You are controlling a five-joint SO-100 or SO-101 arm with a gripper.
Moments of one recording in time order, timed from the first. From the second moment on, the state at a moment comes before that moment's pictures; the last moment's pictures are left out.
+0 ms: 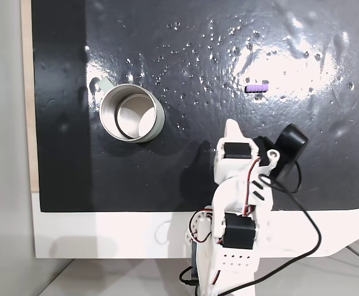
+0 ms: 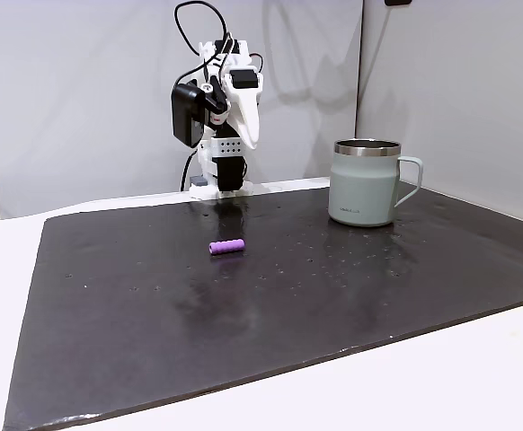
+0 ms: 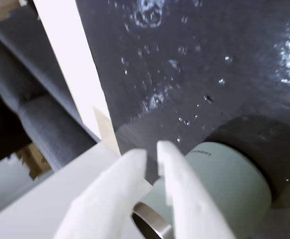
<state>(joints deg) 4.0 157.6 140.4 55.9 -2.9</state>
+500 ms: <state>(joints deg) 7.3 119.0 103.2 74.4 -3.0</state>
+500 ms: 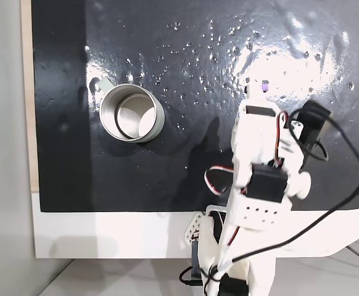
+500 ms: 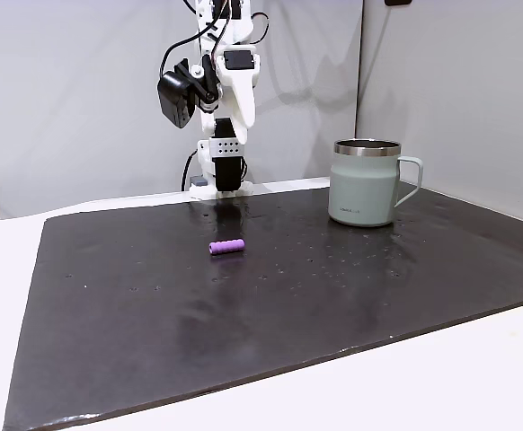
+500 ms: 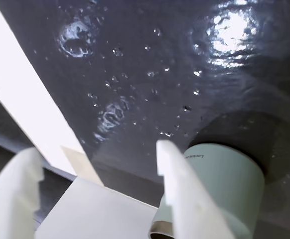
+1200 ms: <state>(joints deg) 14.3 78.8 77.3 84.1 -19.0</state>
